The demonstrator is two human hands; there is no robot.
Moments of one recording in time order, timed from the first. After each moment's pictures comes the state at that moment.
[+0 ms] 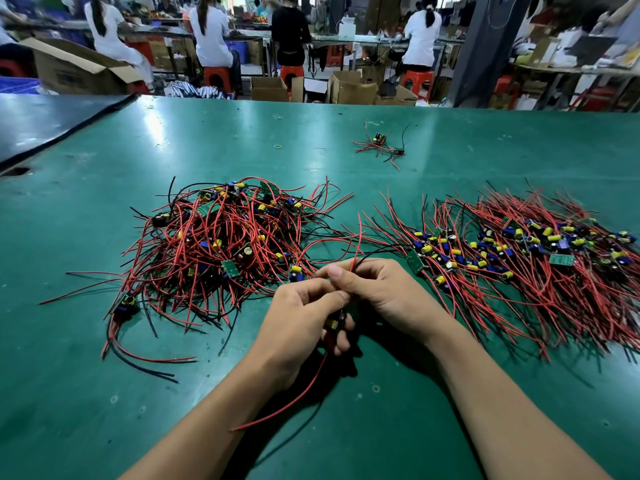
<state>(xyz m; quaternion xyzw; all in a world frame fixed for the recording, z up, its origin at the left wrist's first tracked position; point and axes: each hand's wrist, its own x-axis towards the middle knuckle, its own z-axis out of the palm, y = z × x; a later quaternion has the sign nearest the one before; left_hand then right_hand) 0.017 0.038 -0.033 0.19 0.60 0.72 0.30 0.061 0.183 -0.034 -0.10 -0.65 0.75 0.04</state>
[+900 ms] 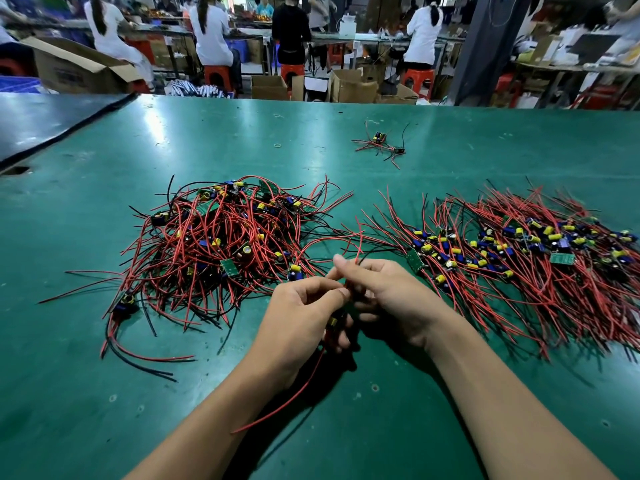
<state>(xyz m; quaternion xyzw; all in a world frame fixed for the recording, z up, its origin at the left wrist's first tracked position) 0.020 0.041 -0.033 0.17 0.62 0.72 0.28 0.059 0.185 -0.032 -0.16 -0.60 0.79 0.01</state>
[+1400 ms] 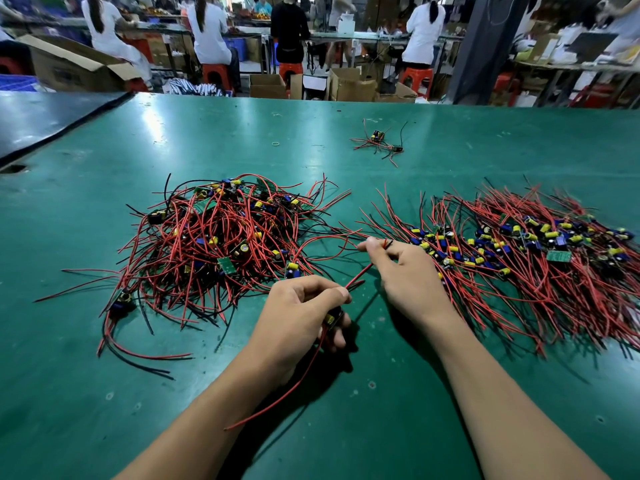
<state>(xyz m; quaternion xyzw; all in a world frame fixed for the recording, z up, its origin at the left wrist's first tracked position) 0.017 0.040 -0.034 0.19 0.63 0.70 0.28 0.055 0.213 -0.046 -0.23 -0.82 0.46 0.24</state>
